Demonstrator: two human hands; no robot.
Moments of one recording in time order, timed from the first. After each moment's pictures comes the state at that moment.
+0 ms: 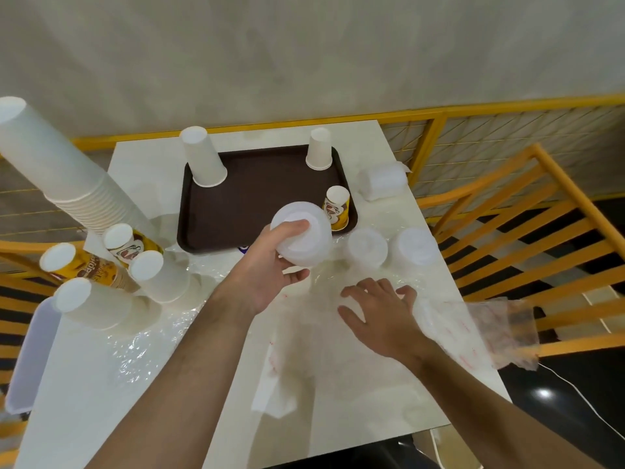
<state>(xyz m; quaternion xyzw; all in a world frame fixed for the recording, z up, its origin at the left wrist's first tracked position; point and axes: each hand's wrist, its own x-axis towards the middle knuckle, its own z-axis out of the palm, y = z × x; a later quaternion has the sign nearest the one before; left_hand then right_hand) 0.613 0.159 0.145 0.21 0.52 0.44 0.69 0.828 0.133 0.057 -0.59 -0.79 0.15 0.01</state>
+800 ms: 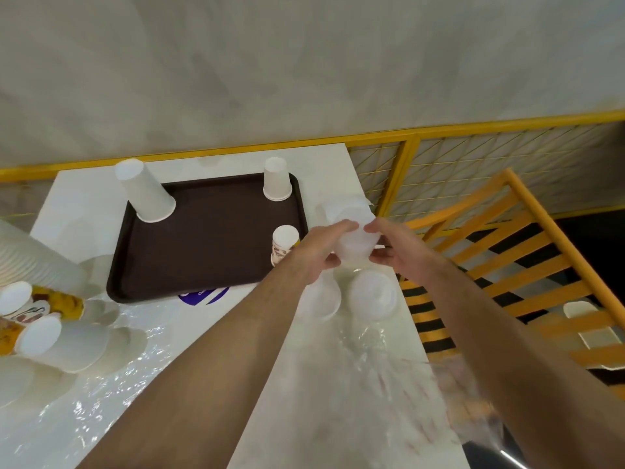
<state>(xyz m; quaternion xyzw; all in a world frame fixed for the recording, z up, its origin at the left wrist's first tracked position) 0.772 0.332 0.107 0.30 0.61 0.31 0.66 0.936 0.343 0.111 -0.58 -0.42 0.64 0.28</state>
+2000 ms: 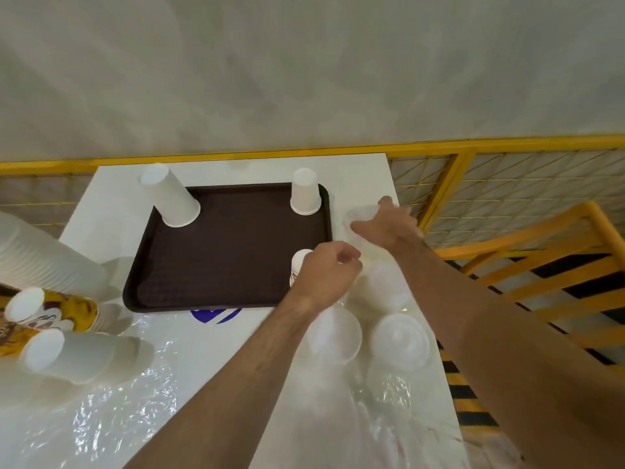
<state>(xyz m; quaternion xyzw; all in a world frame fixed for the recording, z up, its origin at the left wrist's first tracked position) 0.751 0.338 0.107 0.45 0.69 0.32 0.47 0.865 0.464 0.079 -0.72 -0.64 0.26 0.02</state>
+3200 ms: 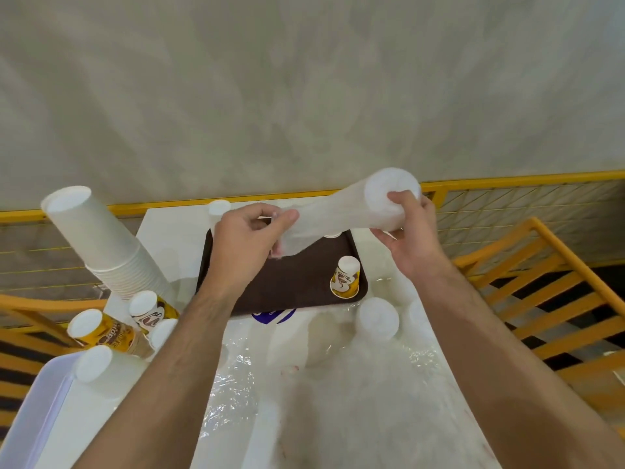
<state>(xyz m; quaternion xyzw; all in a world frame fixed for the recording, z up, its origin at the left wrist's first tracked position) 0.575 0.215 0.241 0.49 0.63 0.53 0.30 0.792 0.297 0.220 -0.46 -0.26 0.61 0.59</state>
